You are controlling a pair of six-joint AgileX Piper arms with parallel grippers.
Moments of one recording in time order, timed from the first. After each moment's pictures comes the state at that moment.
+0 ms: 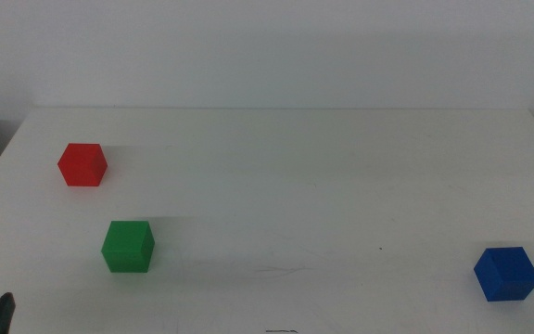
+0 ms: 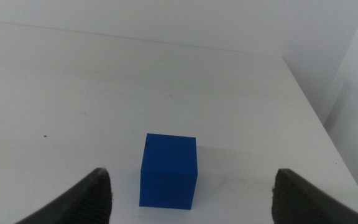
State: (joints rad) left arm 0.00 -0.01 0.03 0.04 0.20 0.10; right arm 0.01 -0.01 0.03 0.05 0.30 -0.17
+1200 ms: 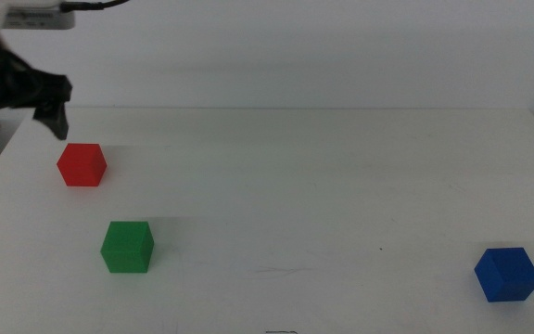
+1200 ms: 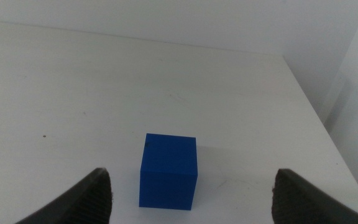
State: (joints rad) left arm 0.02 1.63 -1.53 0.01 1.20 0.01; right arm 0.01 -0.01 0.03 0.05 0.30 -0.17
